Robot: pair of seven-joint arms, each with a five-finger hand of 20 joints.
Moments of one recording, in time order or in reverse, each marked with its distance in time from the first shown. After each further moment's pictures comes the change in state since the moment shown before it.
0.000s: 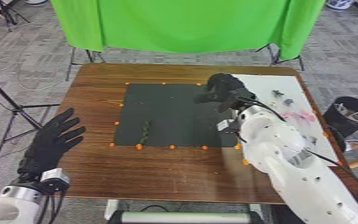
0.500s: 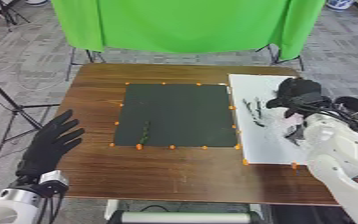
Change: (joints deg) left arm 1.6 0.0 -0.8 -0.5 -0.1 0.3 0.4; right arm -15.4 18.5 16.2 -7.2 -9.6 -1.6 9.7
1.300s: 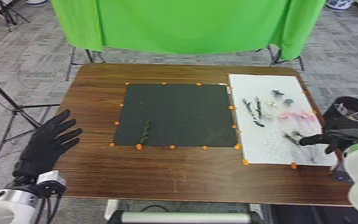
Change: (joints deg) left arm 0.8 -0.2 -1.1 -0.2 0.1 0.0 -0.1; right arm -23.2 1.0 19.8 -4.9 7.6 -12.9 9.6
